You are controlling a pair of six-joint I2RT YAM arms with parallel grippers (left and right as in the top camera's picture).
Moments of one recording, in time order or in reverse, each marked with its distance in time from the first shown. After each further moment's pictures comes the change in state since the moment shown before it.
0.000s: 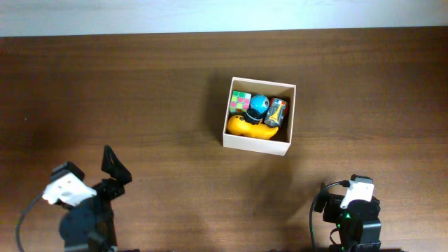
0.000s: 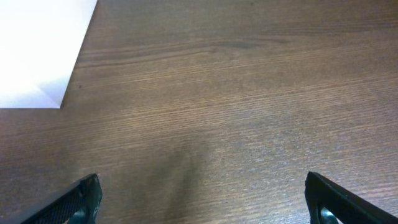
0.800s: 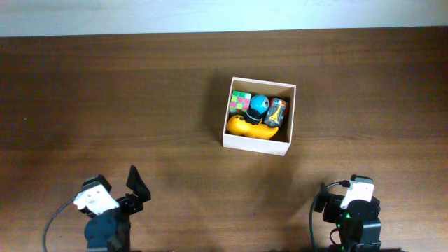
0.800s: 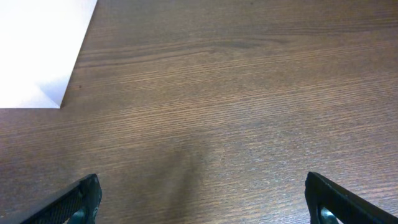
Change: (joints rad) left arm -0.129 -0.212 -0.200 -0.156 0.002 0.000; right arm 0.000 0.000 0.000 0.000 0.000 0.001
